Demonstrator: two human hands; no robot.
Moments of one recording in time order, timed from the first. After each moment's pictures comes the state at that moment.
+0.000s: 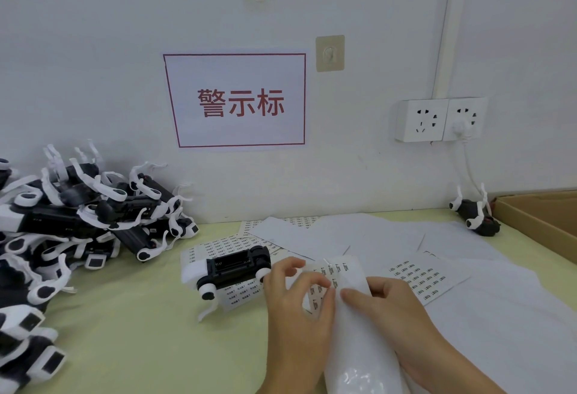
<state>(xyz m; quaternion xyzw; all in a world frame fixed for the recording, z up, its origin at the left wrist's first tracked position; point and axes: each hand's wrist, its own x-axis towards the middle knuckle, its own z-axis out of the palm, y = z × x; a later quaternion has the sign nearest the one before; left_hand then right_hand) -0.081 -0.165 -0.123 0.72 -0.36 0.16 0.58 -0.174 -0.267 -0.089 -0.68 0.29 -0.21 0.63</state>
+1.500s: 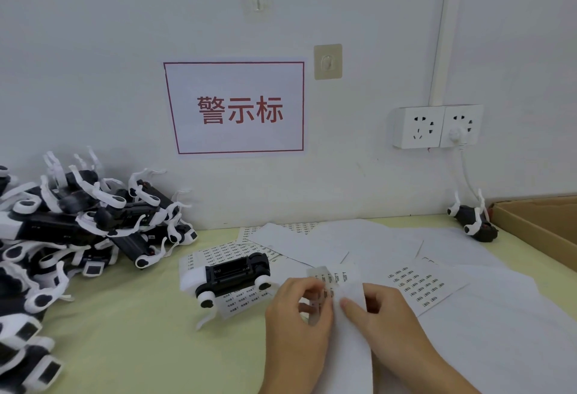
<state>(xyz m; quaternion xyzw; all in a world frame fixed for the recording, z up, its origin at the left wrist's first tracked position) -0.079 -0.166 -0.120 0.70 -0.34 0.07 0.62 -0.171 -0.264 -0.092 -0.76 0.26 -0.22 0.55</state>
